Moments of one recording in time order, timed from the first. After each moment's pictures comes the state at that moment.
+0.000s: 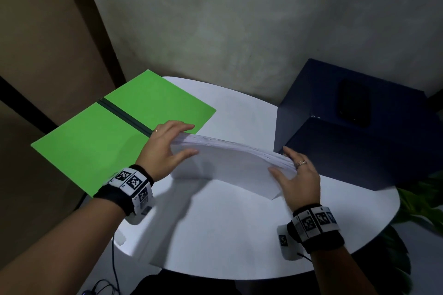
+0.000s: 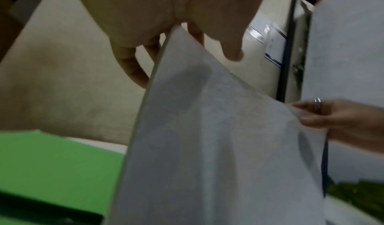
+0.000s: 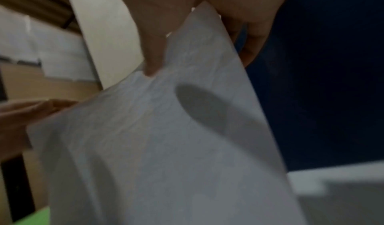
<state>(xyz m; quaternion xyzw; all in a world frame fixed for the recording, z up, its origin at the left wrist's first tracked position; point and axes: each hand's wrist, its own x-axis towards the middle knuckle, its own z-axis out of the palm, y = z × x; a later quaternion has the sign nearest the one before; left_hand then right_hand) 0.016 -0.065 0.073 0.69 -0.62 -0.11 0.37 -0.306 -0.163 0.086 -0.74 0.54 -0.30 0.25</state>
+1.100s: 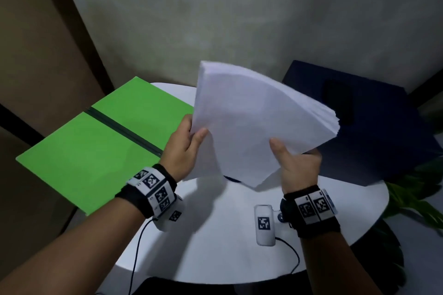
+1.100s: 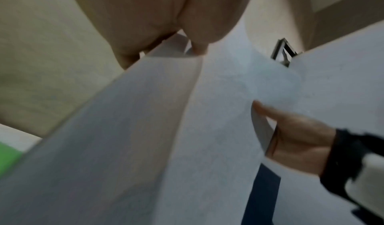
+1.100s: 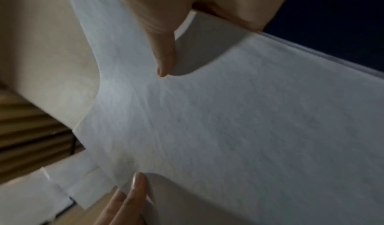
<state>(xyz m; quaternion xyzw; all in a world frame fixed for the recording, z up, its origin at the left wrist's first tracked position) -0.051 -0.101 0.115 0.61 -0.52 -0.25 0.54 -0.277 -0.166 0.146 -0.49 0.47 -0.55 0.48</state>
